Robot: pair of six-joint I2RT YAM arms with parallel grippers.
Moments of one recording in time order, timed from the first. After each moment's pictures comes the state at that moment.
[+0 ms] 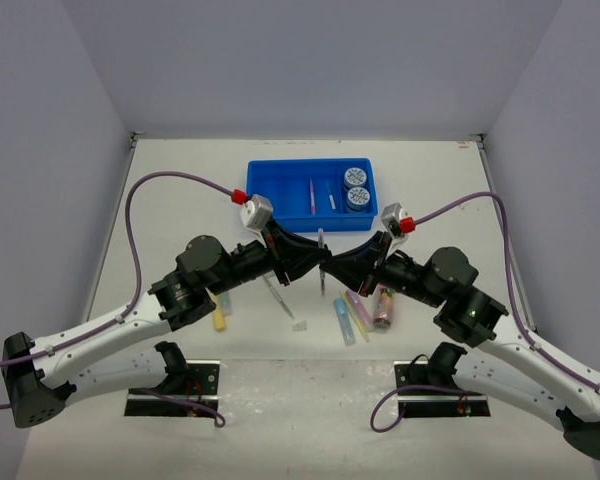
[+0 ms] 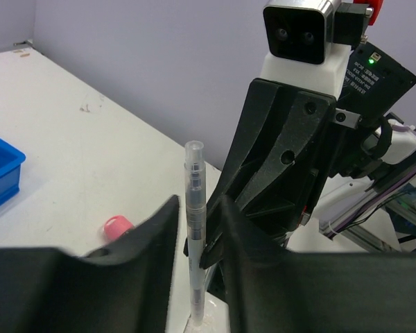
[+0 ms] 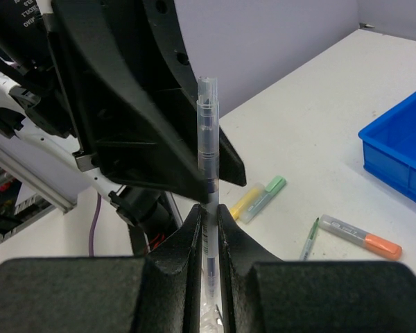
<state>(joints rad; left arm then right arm) -0.99 0.95 0.79 0.29 0.16 -0.51 0.90 0.71 0.73 0.04 -0.25 0.44</state>
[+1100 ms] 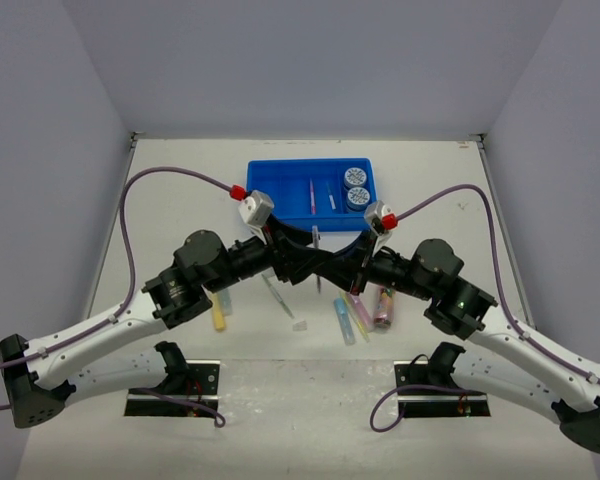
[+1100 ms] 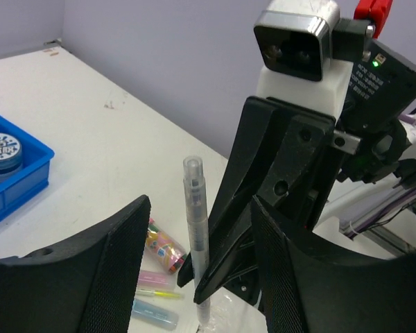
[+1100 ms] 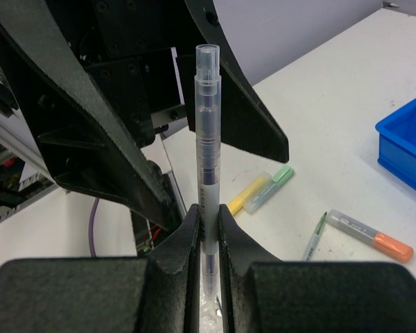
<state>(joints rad) -0.99 0.94 0.85 0.19 0.13 -0.46 0.90 0.79 0.76 0.05 -0.32 0.41</state>
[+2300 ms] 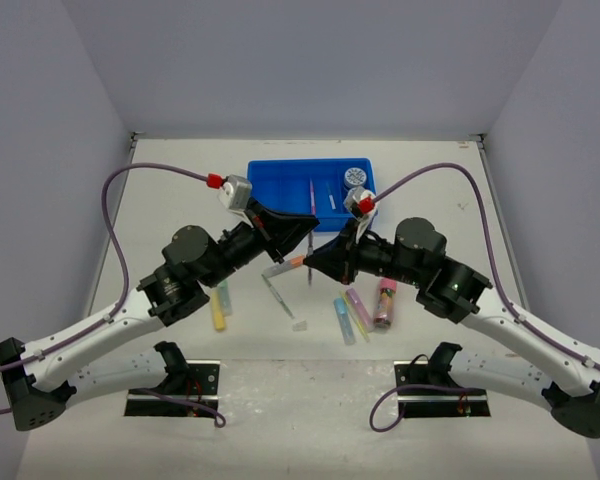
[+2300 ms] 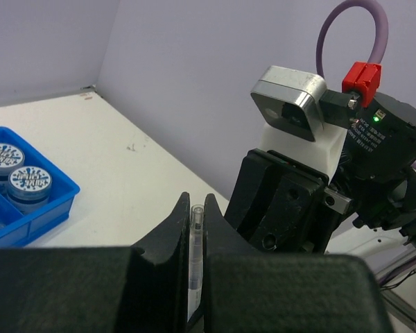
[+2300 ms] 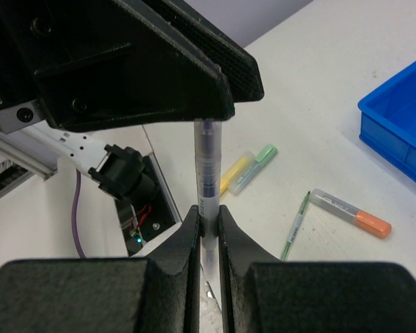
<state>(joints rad) -0.97 0.94 0.90 0.22 0.00 -0.50 0.90 0.92 0.94 -0.15 -0.27 0.36</state>
